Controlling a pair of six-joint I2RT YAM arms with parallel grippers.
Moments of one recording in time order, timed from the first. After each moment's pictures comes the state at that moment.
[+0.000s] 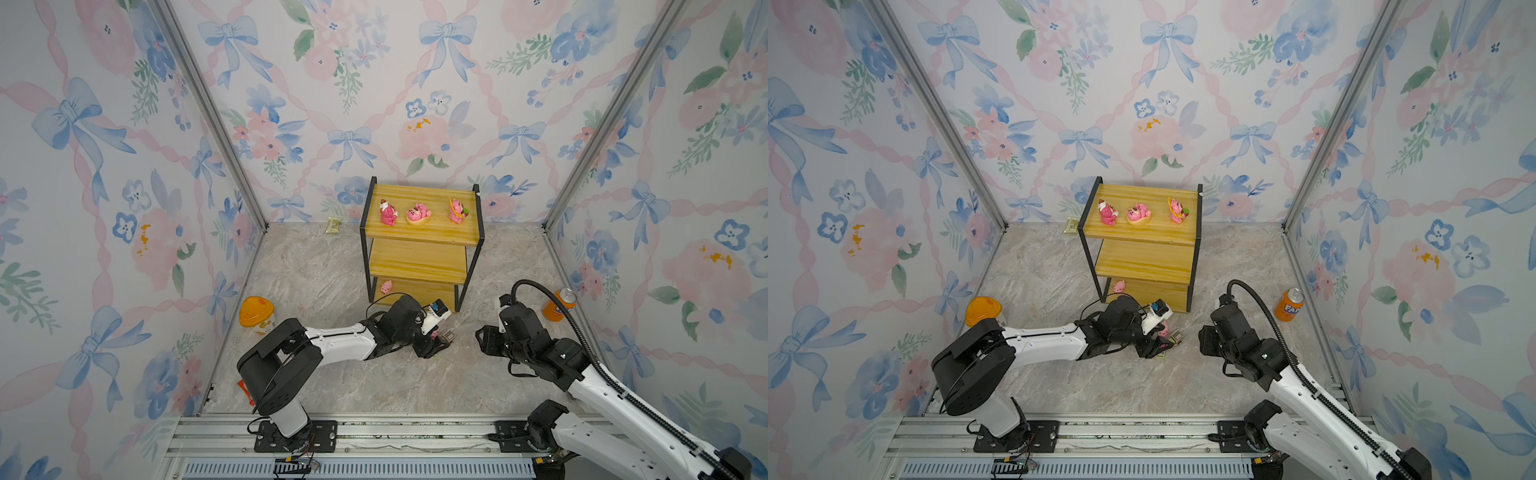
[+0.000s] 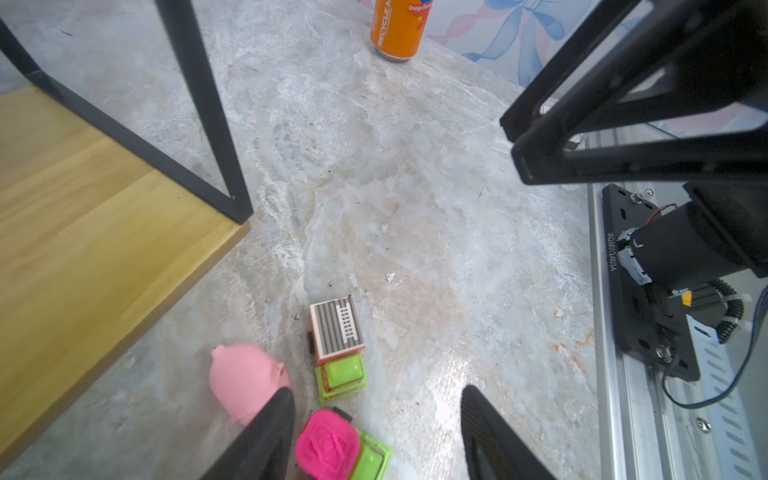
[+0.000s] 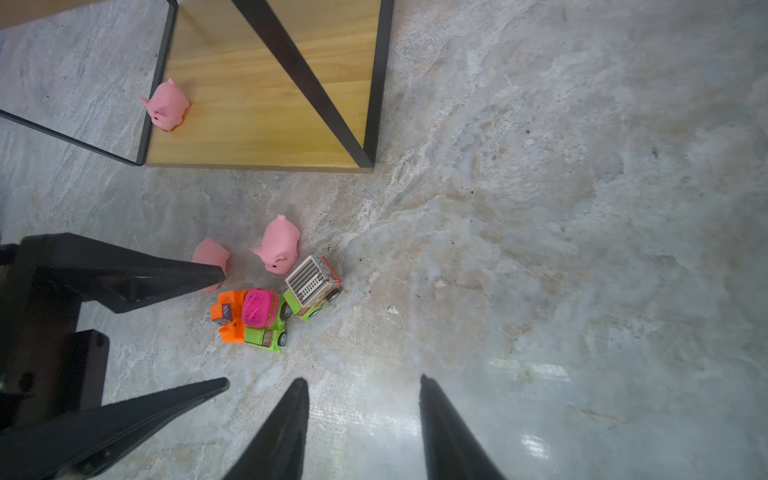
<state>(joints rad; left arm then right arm) -0.91 1.66 0.83 0.21 0.34 0.00 0.60 0.81 0.66 -0.73 0.13 0.64</state>
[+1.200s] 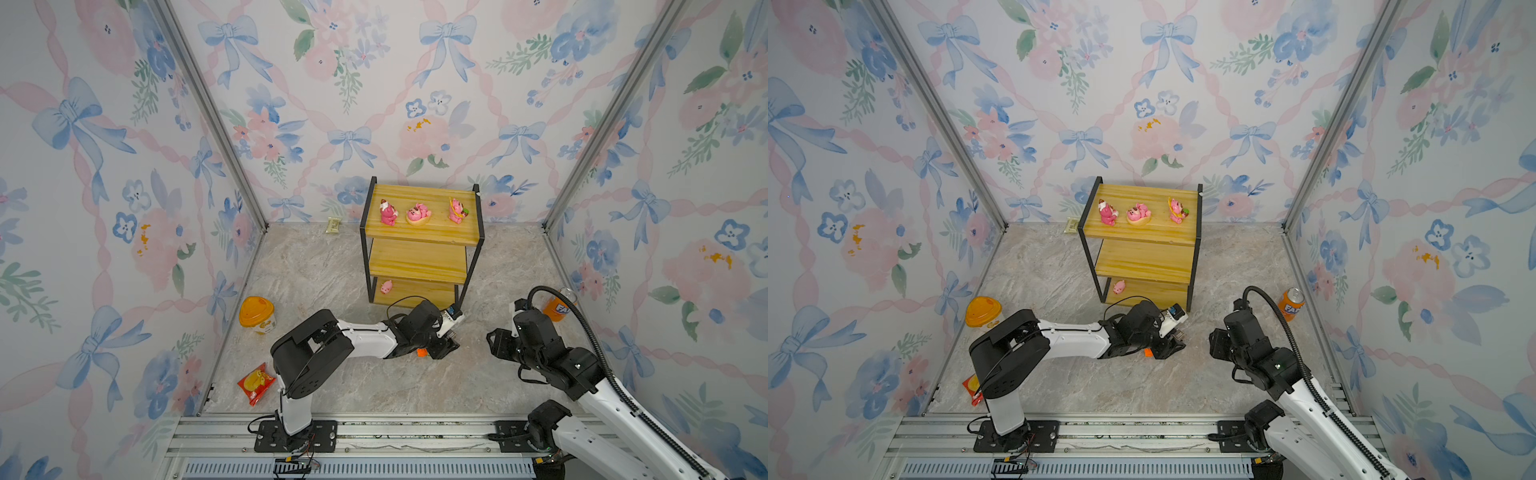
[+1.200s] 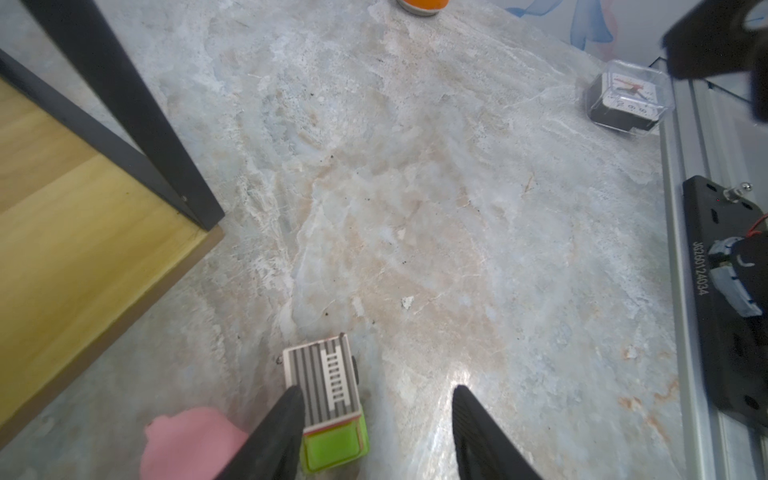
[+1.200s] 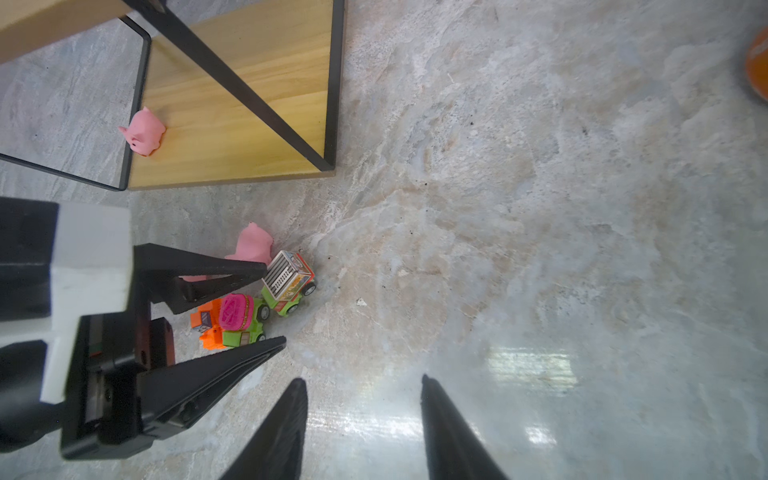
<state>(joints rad) -0.97 1.84 0.95 0.21 0.22 -0.03 0.52 0.71 0.63 -0.79 0.12 0.64</state>
